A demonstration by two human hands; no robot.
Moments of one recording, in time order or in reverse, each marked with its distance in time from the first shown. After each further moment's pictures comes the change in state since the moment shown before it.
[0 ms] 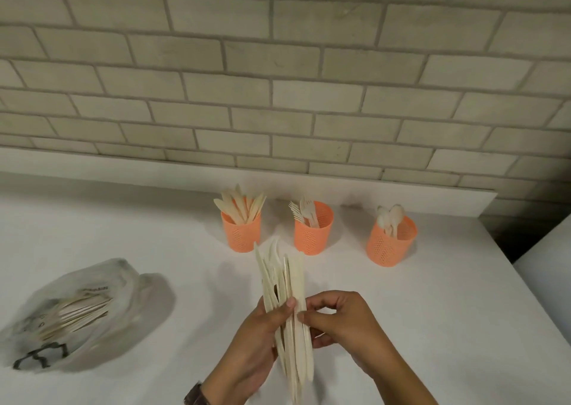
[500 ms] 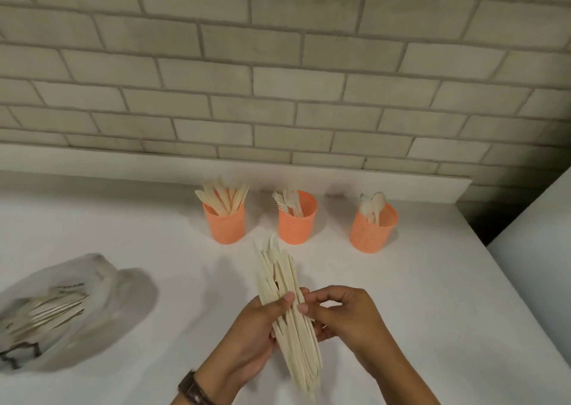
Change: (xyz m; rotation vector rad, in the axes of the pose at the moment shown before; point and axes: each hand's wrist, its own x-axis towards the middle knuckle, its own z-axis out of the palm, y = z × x) left_hand 0.003 -0.002 0.013 0.003 -0.036 -0.105; right_hand -0.019 0.007 -0.013 0.039 0.145 0.027
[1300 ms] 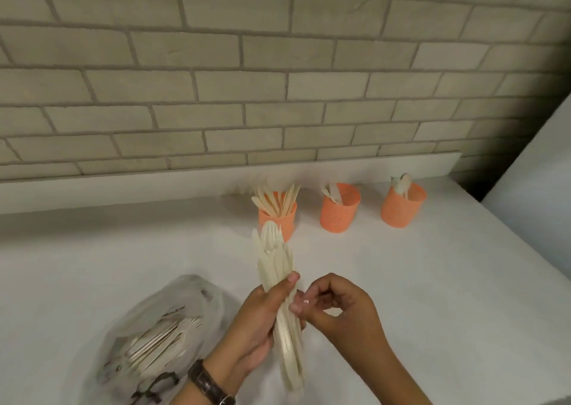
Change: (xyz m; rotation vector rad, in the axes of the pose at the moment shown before) left_hand -0.051 0.080 -0.165 0.073 -0.094 -0.025; right_hand -0.020 -0.011 0.216 -0.114 0.316 -0.405
